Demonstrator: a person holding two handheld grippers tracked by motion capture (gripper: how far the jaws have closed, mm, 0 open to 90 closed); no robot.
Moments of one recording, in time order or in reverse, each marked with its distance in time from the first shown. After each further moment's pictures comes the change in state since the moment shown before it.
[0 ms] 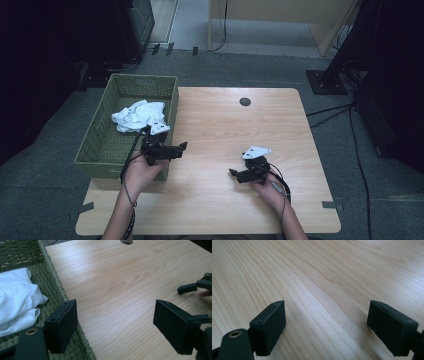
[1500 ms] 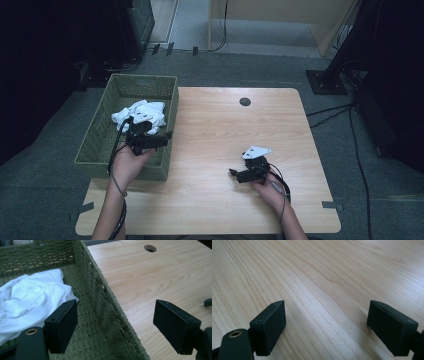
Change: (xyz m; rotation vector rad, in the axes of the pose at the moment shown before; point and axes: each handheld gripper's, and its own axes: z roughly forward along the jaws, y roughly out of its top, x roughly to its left) left arm 0.045 0.009 -0.007 -0.013 0.077 -0.065; right arm 0.000 0.000 0.000 0.000 -0.001 0.002
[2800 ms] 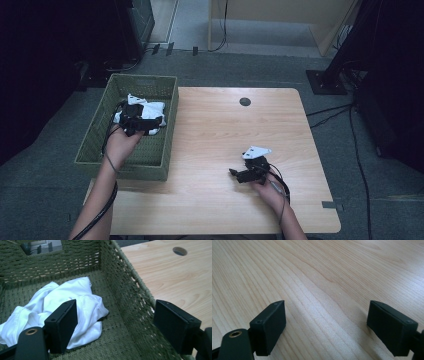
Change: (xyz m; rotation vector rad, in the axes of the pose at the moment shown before) left arm 0.047 0.027 0.026 0.032 0.092 -0.004; right arm 0.000 0.000 0.000 0.001 -0.002 0.001
